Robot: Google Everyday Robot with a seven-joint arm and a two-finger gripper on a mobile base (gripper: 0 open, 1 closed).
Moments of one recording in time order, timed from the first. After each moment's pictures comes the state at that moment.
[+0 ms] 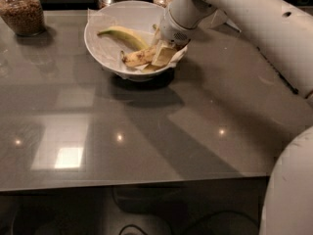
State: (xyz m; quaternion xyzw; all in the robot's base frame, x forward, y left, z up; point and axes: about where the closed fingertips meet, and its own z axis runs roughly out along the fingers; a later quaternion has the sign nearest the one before) arm 0.695 -0.008 0.889 -0.73 0.62 0.01 0.29
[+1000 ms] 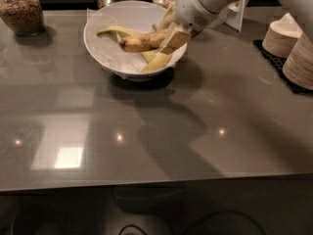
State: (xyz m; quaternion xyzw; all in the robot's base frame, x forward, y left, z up) arm 0.649 -0.021 0.963 -0.71 0.60 0.03 0.36
